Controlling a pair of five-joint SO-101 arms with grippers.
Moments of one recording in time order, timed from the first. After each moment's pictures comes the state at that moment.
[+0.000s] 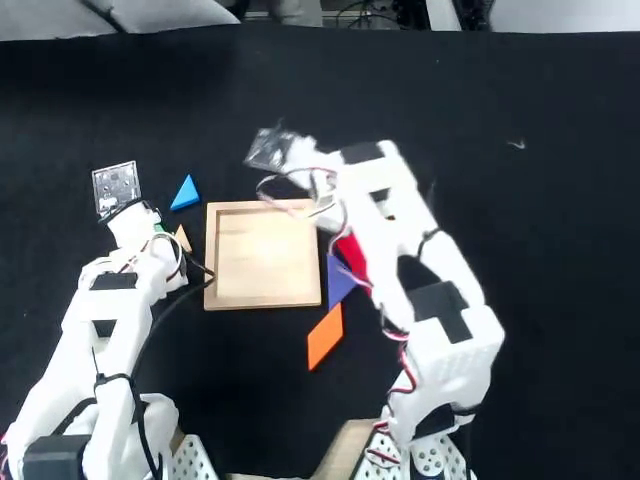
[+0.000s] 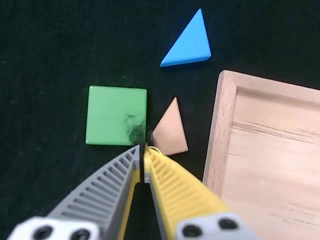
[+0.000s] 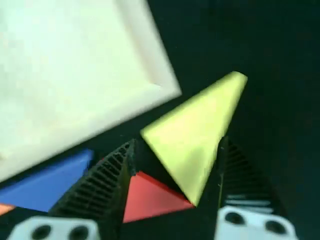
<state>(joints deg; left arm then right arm) -8.3 -27.6 67.2 23.9 9.5 -16.0 18.2 5.3 61.1 54.0</state>
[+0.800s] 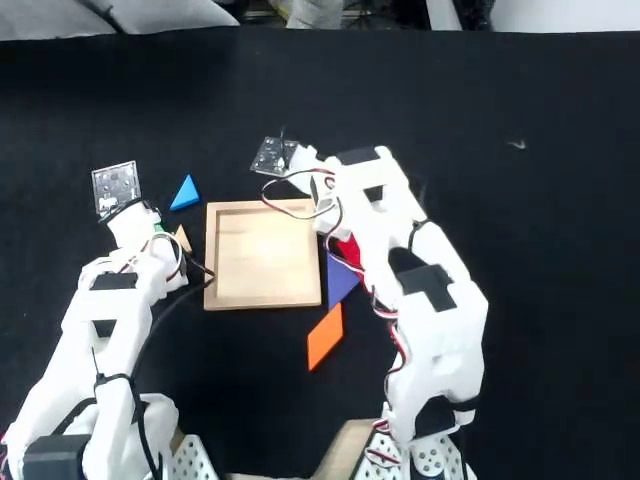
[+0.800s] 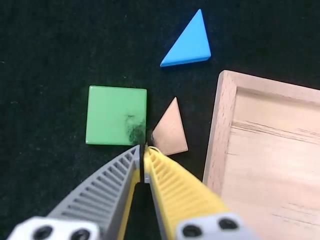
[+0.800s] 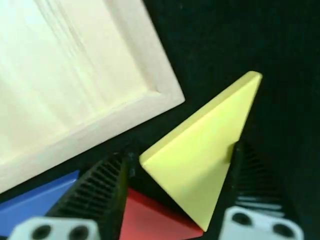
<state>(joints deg) -8.3 -27.6 67.2 23.9 9.5 -15.4 28.4 2.4 58.2 54.0</state>
